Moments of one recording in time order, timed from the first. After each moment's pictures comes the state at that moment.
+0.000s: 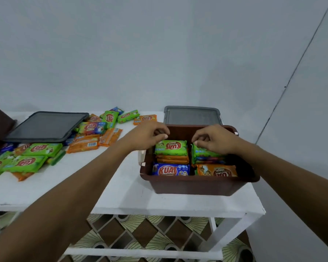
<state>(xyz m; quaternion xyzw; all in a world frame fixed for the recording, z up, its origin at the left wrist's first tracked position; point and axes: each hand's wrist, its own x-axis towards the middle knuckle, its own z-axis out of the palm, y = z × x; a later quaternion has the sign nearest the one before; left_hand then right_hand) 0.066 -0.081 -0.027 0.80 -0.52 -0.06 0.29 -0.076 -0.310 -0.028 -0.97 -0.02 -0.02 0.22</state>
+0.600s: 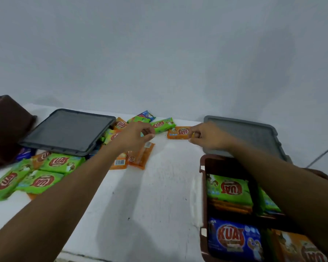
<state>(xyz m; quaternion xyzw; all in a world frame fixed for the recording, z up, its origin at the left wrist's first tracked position) 0.260 0.012 -0.063 0.88 -0.37 -0.04 0.31 0.166 -0.253 -0.055 -0.98 -0.04 0.02 0.21</state>
